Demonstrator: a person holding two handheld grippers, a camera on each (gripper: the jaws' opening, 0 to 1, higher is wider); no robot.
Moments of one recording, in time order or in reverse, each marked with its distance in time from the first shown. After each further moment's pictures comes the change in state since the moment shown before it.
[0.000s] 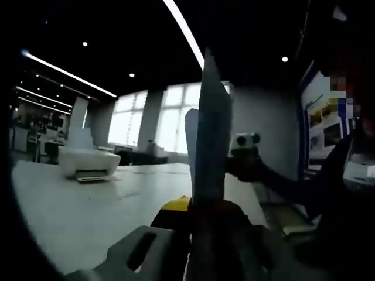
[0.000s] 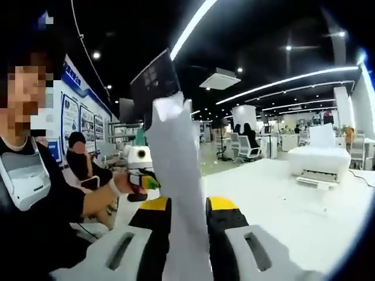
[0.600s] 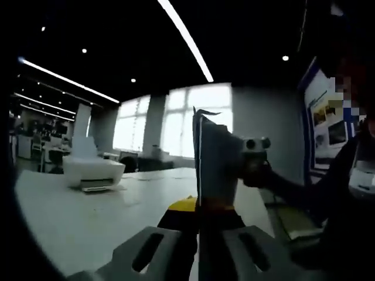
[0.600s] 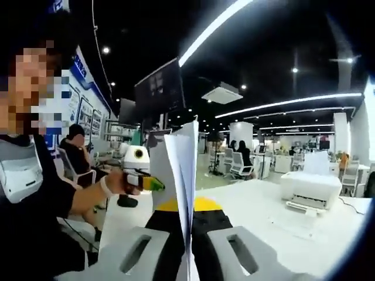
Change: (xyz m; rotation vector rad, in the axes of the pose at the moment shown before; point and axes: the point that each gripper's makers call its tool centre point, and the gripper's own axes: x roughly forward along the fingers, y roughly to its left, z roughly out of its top) left arm 0.009 0.003 0.039 0.076 -0.010 0.087; right arm 0.000 0.010 0.044 -0.147 -0.077 -0.050
